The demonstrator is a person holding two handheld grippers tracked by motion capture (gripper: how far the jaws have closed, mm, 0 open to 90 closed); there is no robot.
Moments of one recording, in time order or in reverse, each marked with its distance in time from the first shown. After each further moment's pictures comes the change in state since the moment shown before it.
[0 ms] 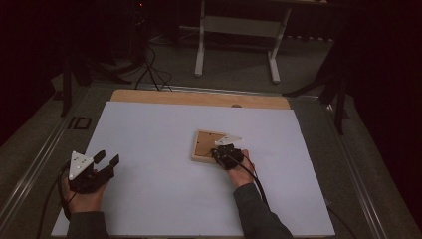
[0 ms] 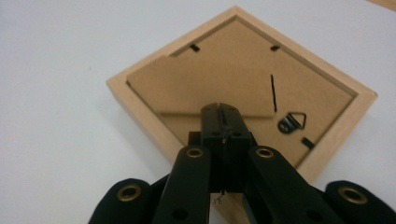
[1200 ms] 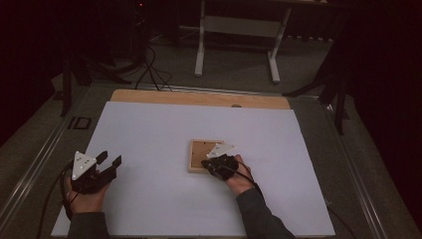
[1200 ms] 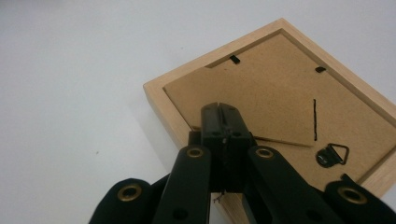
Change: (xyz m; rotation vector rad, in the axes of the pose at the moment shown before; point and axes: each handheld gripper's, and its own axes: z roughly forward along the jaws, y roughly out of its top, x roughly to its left) left arm -0.006 0.000 0.002 0.015 -0.014 0.020; right arm 0.027 -0.006 -0.012 0.020 0.193 -0.175
